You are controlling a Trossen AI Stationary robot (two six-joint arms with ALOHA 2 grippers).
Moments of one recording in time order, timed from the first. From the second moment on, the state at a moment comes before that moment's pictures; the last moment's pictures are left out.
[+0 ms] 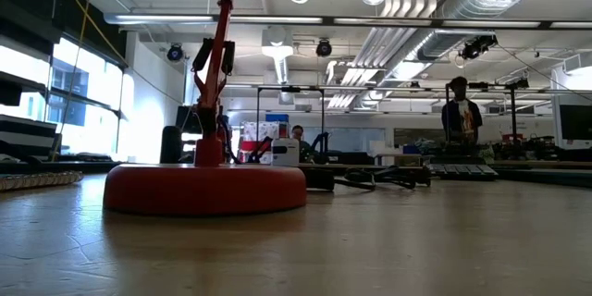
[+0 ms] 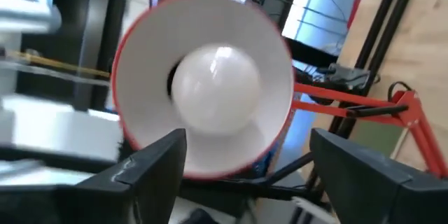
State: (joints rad) left arm -0.49 1.19 1.39 0.21 -1.11 0.68; right arm 0.12 1.48 2.08 -0.74 0.21 1.30
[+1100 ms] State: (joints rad) left arm -0.52 1.18 1.39 0.21 -1.14 0.66; right arm -0.13 1.59 2.08 -0.51 -0.37 1.28
